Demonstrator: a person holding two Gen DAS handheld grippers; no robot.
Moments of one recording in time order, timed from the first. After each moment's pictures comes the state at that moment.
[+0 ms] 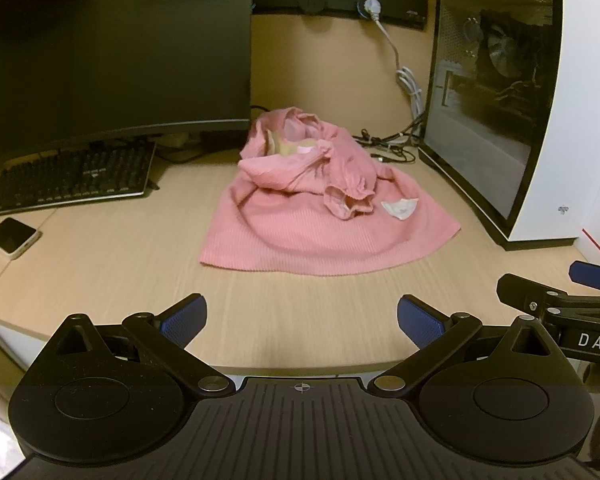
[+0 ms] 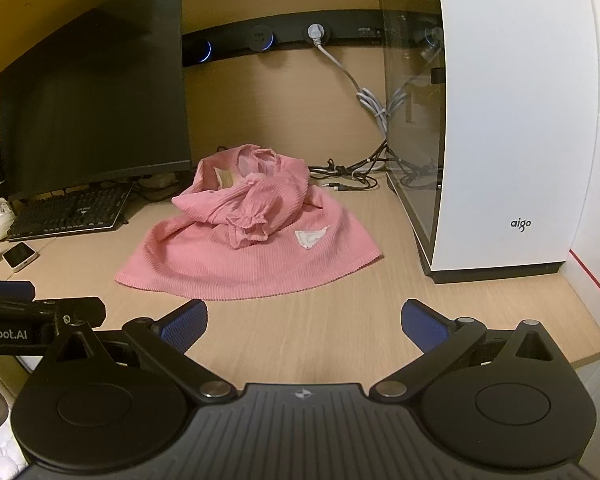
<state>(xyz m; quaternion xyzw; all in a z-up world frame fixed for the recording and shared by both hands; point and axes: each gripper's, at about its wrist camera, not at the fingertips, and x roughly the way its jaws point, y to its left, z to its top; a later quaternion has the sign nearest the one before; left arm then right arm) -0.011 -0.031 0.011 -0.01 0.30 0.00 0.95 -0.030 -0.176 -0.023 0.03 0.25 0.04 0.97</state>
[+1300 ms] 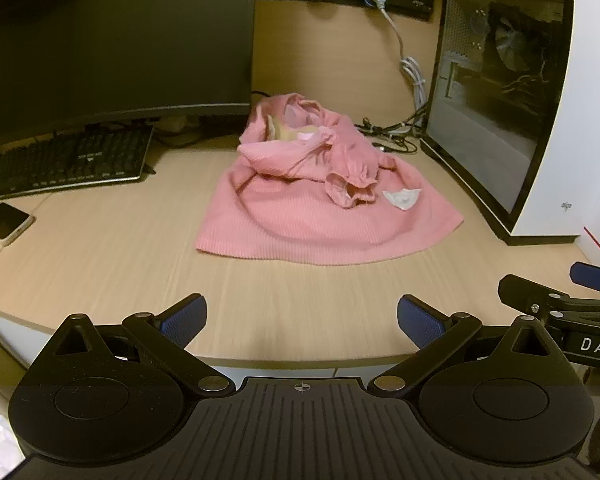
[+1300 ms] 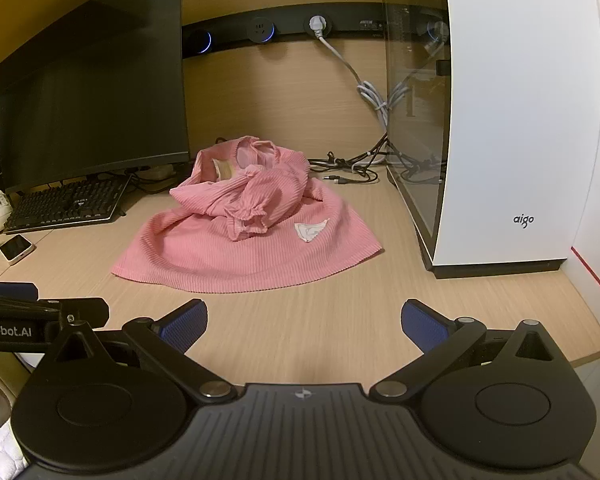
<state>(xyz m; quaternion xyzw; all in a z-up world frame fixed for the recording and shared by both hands) -0.004 -0.028 0.003 -0.02 0.31 0.00 0.95 -0.025 -0.175 -0.026 0.03 0.26 0.04 0.97</state>
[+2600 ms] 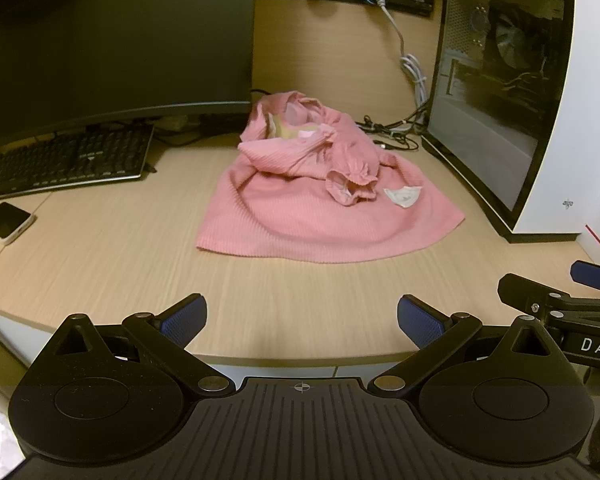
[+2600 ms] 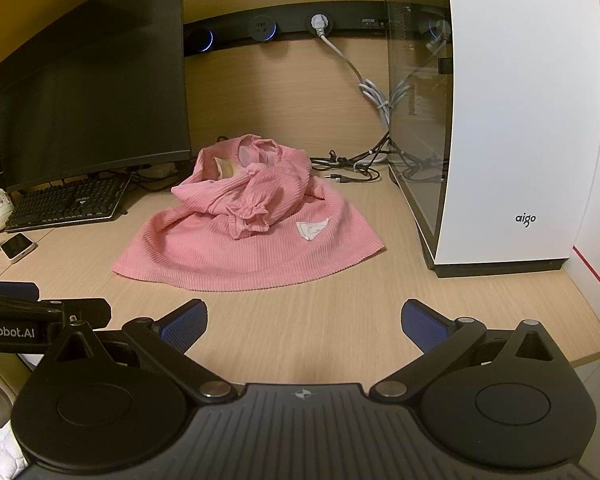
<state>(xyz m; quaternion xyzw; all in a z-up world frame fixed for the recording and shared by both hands) -0.005 -0.031 0.003 -0.02 0.32 0.01 0.95 -0.023 -0.176 -0.026 0.03 0.26 0.05 0.96</state>
